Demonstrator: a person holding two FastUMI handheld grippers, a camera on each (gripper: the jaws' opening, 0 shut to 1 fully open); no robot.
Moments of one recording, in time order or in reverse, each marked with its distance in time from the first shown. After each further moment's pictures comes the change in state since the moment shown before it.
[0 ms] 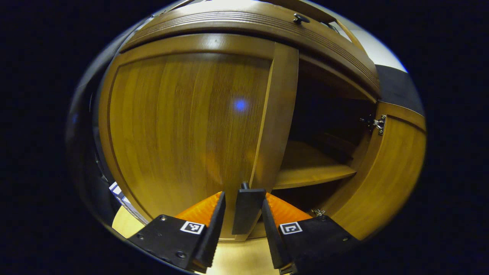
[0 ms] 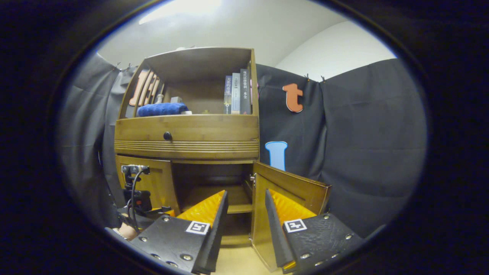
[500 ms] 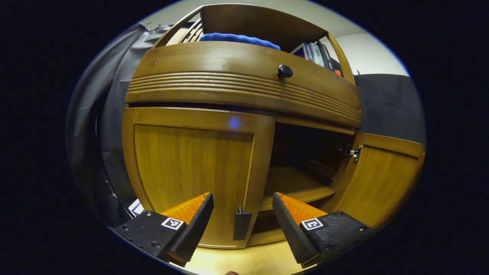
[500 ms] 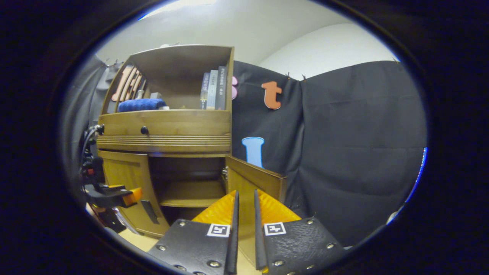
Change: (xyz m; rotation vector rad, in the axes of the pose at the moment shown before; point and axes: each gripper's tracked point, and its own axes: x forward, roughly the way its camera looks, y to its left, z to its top) left arm -0.063 -0.012 0.074 0.062 -0.148 0.010; right arm -0.019 -0.034 -0.005 0.011 0.021 -0.124
